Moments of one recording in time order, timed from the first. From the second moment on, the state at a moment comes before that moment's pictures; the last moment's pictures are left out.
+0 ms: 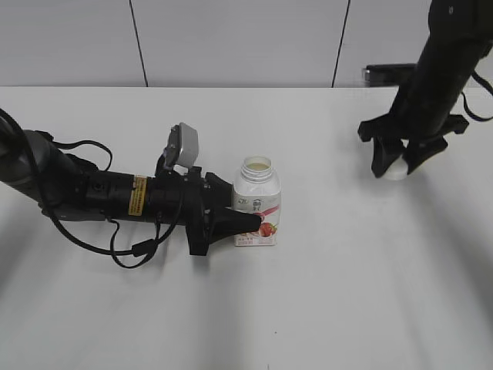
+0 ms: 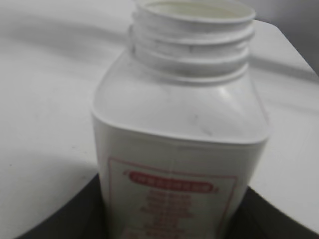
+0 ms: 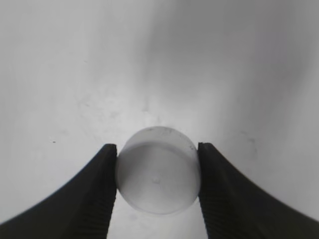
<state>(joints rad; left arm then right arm) -0.31 2.33 -1.09 1.40 -1.14 -0.64 0.17 2.11 -1.59 0.14 1.05 -0.15</state>
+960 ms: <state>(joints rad) -0.31 2.33 -1.09 1.40 -1.14 -0.64 0.15 2.09 -1.36 0.17 0.87 -0.09</state>
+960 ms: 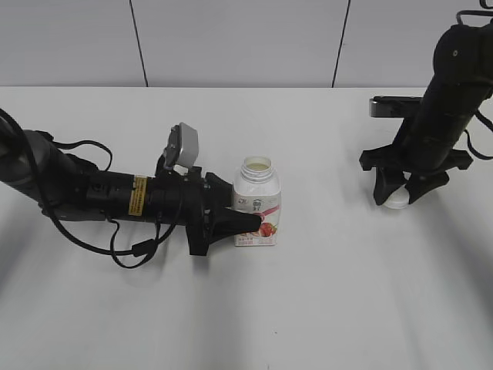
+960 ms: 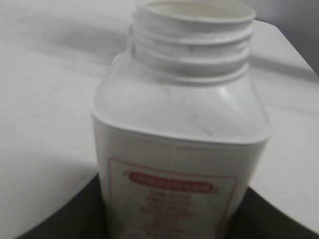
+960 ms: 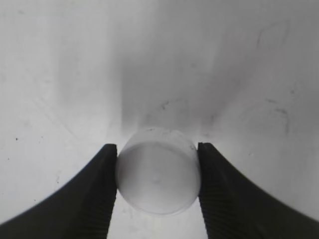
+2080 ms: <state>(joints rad) -0.31 2.33 -1.09 1.42 -1.14 -0.63 0.15 2.12 -1.36 0.18 0.85 -0.08</state>
